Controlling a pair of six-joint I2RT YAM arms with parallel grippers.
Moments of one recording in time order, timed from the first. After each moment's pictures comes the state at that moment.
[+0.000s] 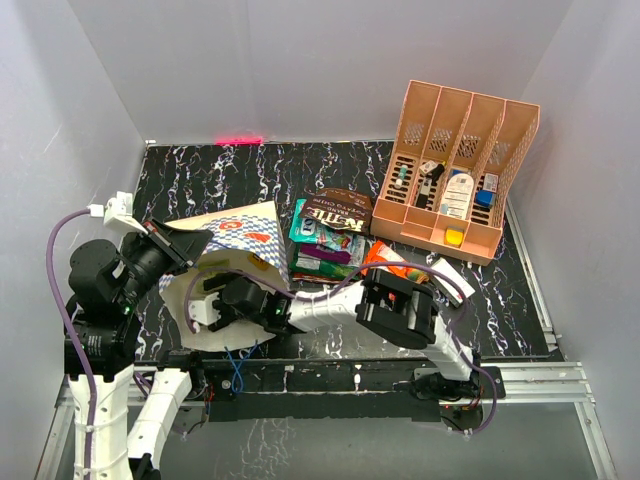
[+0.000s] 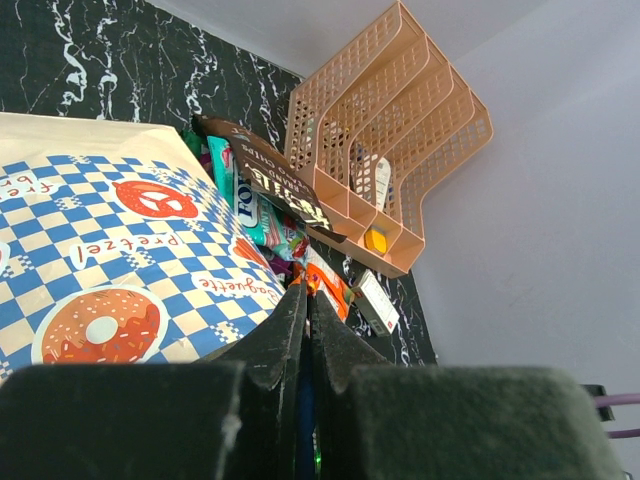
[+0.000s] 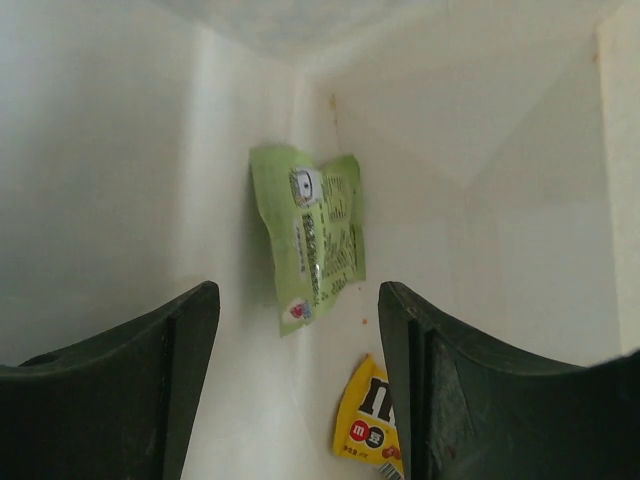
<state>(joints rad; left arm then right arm) -0.04 0.58 1.12 -0.73 0.40 -0.71 1.30 2.13 1.40 0.35 0.17 -0.81</state>
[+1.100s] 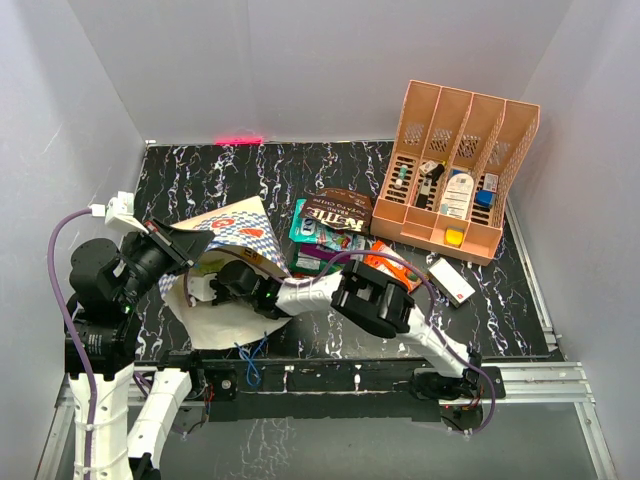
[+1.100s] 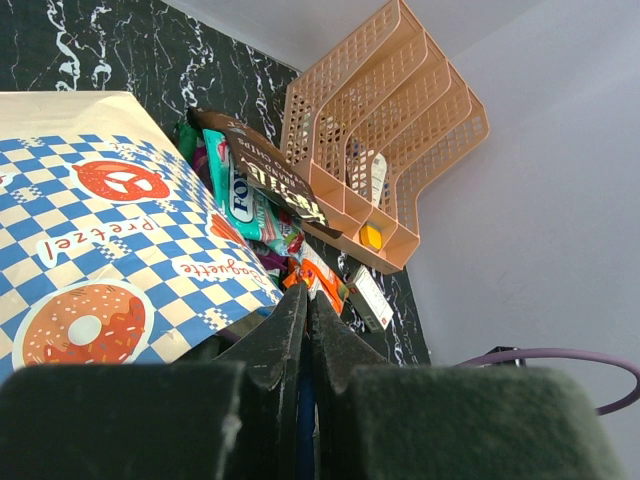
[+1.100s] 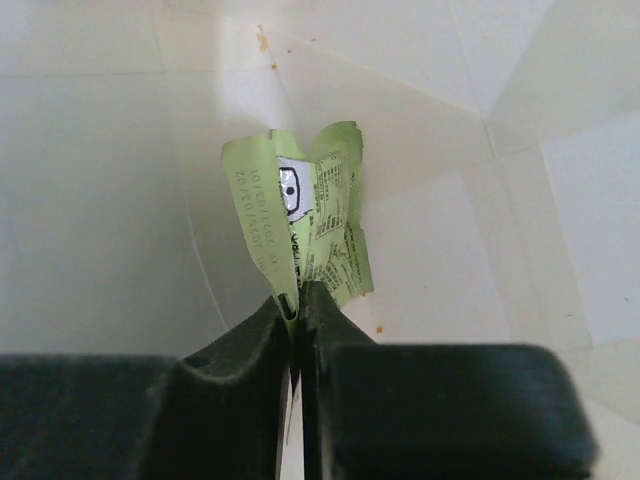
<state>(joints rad) -0.04 0.58 1.12 -0.73 0.41 -0.73 1.20 2.37 1.62 0.36 0.13 -0.73</state>
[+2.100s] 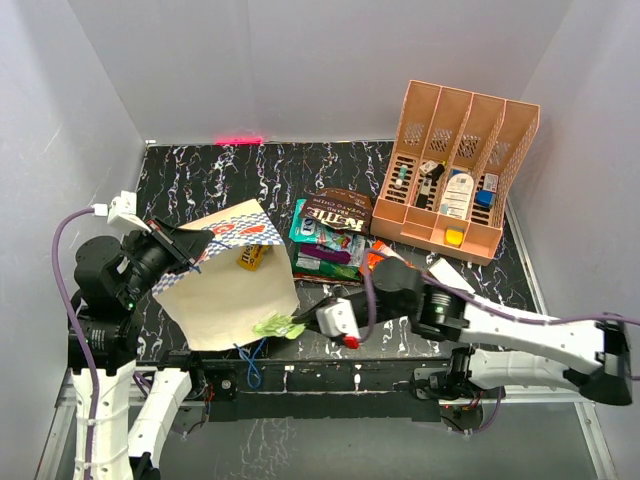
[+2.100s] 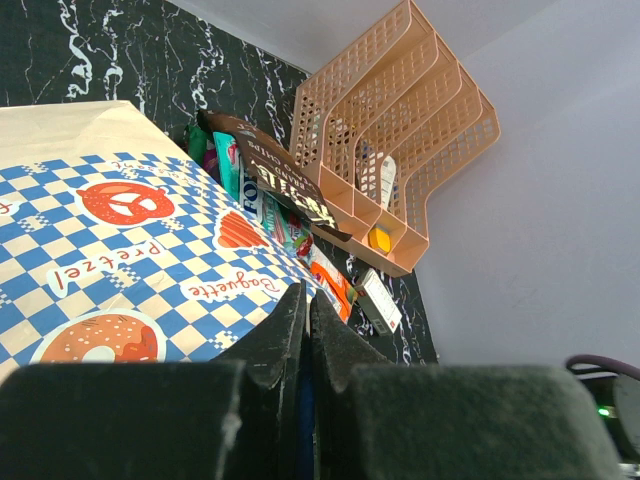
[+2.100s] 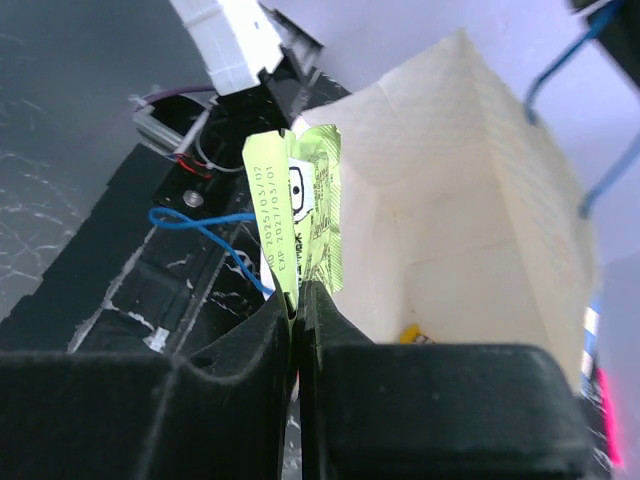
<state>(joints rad) -0.04 0.59 1.10 -0.72 0.38 -0.71 1.20 1.05 0.84 0.01 -0.57 -0.65</state>
